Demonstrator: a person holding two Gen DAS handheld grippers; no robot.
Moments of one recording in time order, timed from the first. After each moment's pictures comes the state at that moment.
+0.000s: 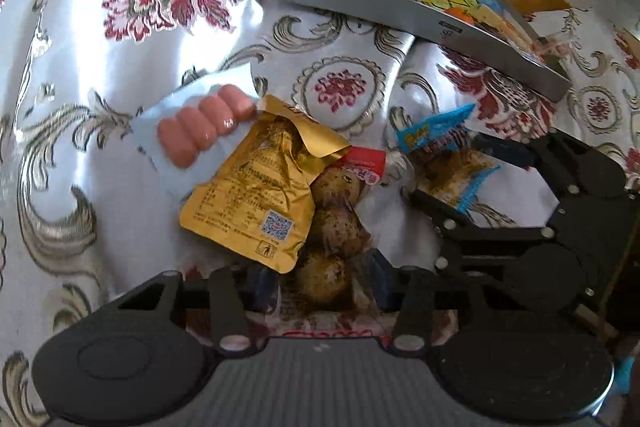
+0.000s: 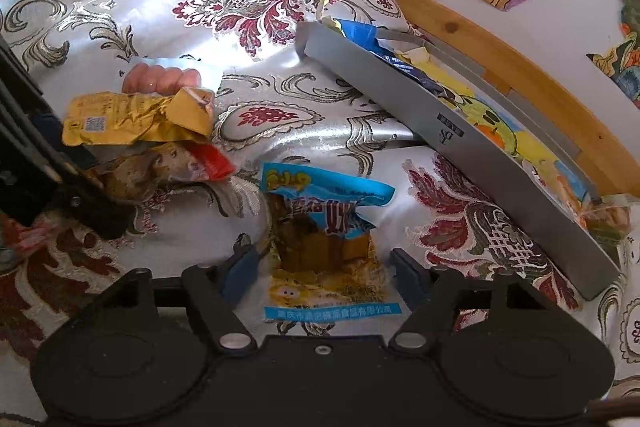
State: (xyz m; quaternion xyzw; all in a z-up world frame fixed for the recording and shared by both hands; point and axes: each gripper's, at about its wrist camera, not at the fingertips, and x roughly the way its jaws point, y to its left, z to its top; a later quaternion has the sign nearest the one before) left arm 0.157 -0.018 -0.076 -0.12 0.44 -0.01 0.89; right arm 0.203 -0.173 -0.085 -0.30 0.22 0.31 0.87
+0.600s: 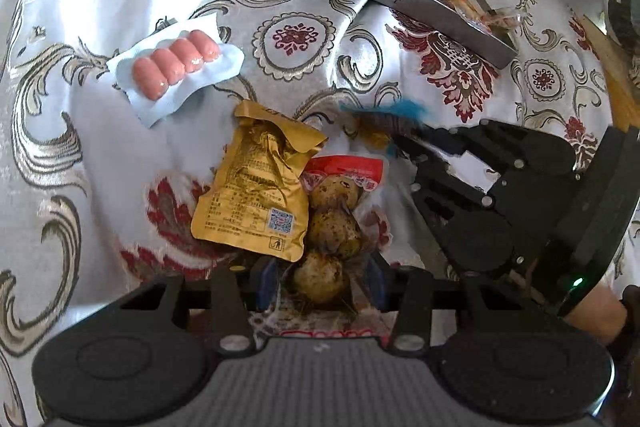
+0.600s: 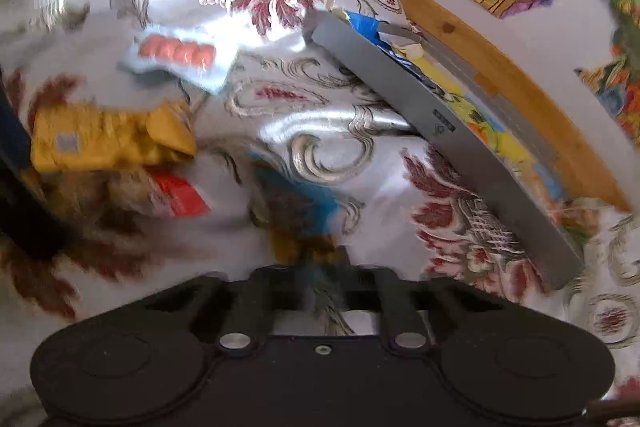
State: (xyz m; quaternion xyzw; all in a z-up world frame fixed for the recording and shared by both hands) left arm 0.127 -0.017 -0.067 -0.17 0.48 -0.09 0.86; right arm 0.173 -0.171 -0.088 -0.36 0.22 0.28 0.86
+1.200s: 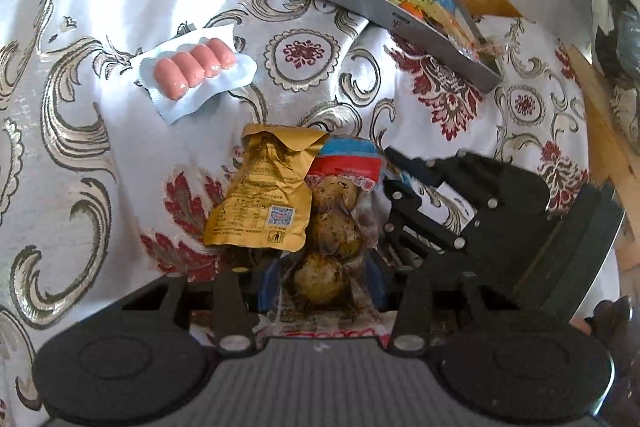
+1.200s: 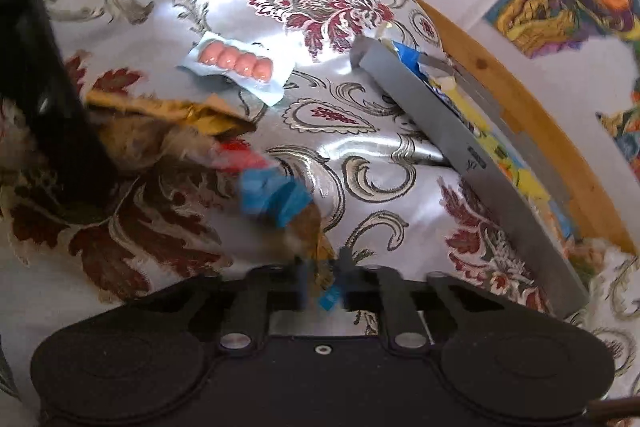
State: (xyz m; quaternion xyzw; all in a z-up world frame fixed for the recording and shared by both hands) left arm 0.110 0.002 -0.056 -0.21 0.47 -0.10 0.85; right arm 0.144 -0.160 -0.087 -0.39 0.18 0.31 0.85
